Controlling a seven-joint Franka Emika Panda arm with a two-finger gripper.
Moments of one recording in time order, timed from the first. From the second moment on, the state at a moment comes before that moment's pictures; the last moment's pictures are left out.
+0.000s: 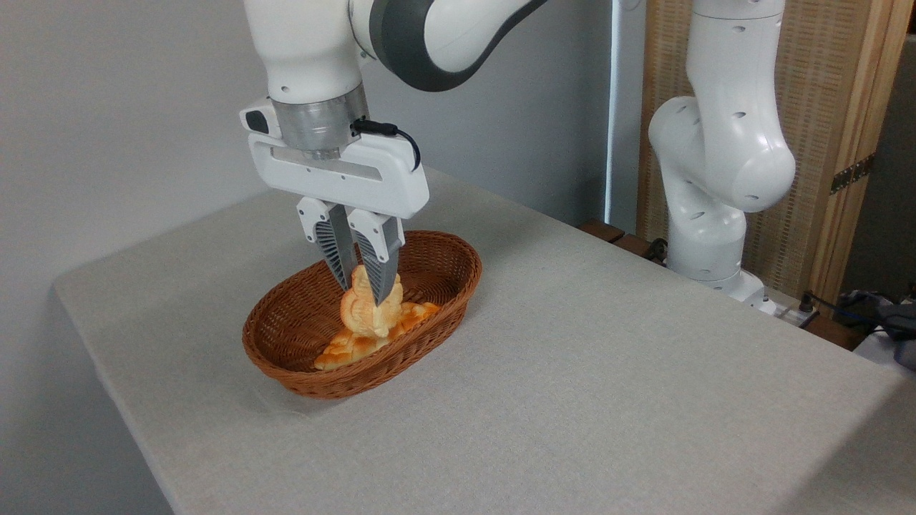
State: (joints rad) arm -0.39 -0.04 0.23 -1.88 -0.04 1.83 0.28
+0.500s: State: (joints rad) arm -0.38 -0.03 0.28 -1.87 0.05 1.83 0.48
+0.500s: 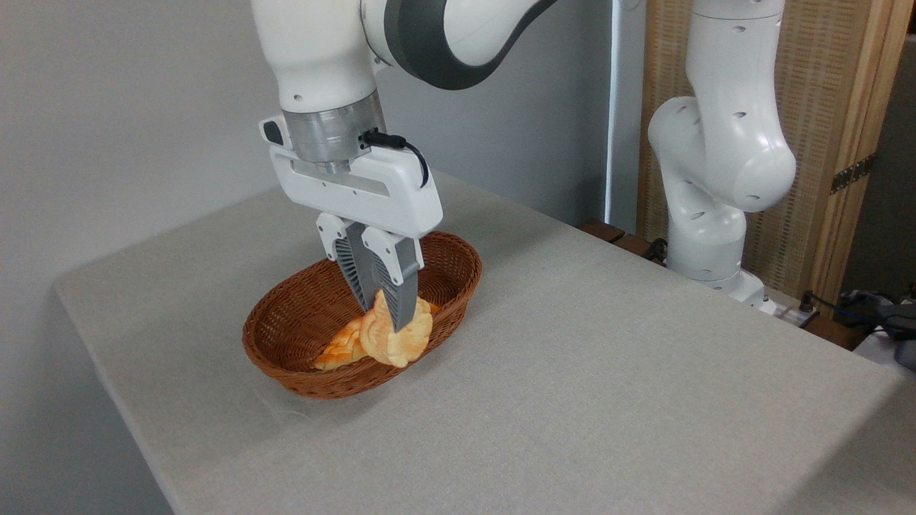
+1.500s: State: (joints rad) arm -0.33 0.00 0.30 -1.87 0.14 1.82 0.64
